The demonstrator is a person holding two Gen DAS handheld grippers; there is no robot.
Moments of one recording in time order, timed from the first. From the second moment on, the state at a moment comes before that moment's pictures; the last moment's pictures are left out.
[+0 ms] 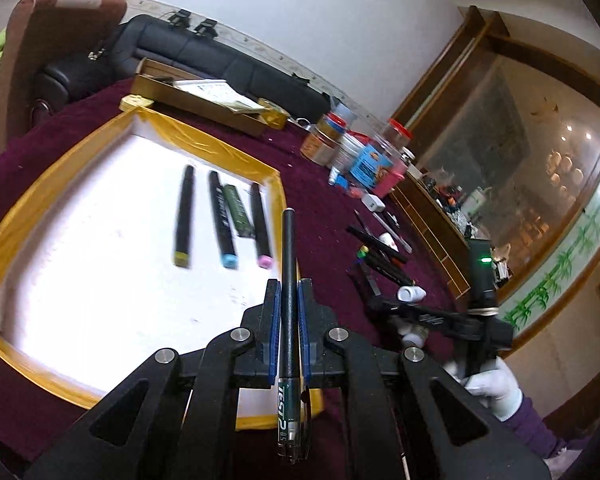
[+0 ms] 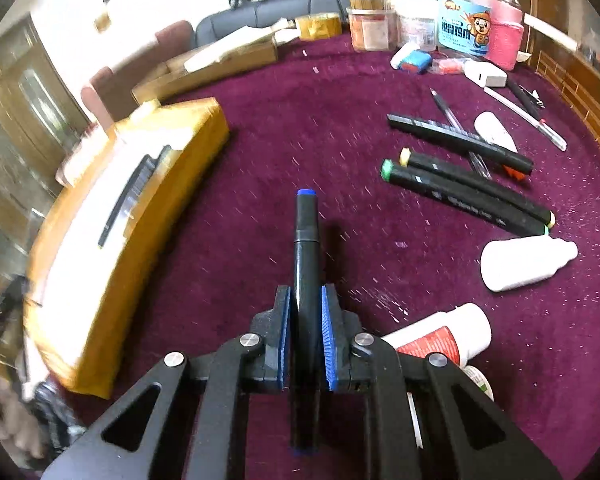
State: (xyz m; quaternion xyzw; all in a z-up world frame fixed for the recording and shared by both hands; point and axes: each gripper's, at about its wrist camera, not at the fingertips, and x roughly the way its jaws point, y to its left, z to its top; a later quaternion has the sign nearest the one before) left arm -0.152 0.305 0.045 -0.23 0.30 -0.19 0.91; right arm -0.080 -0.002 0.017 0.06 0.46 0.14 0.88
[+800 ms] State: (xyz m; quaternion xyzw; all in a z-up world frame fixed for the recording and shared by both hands) left arm 0.004 0.375 0.012 -0.23 0.43 -0.06 0.87; right arm 0.032 0.204 0.028 0.08 0.51 0.25 0.82
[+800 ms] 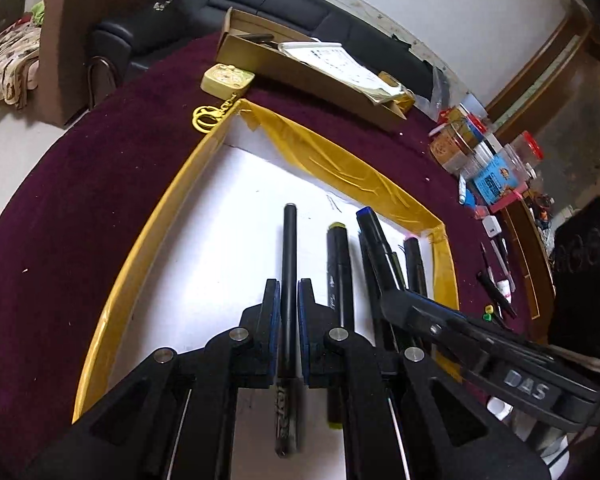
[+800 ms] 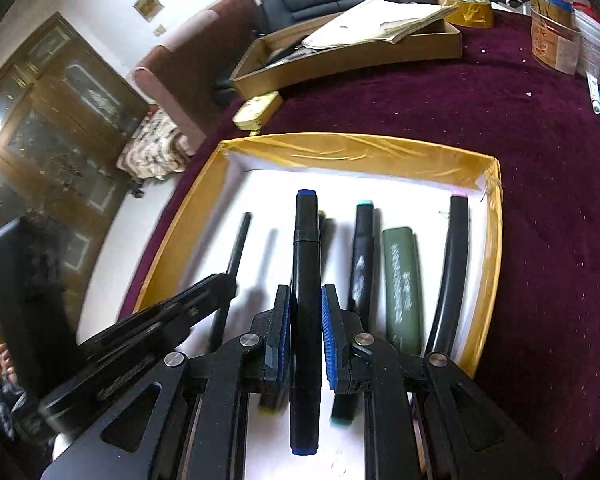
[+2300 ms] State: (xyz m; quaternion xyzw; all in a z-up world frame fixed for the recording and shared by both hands) left arm -0.059 0.006 0.000 0.06 0.42 -0.32 0.85; right arm -0.152 -0.184 -0.003 0.27 0.42 0.16 0.85
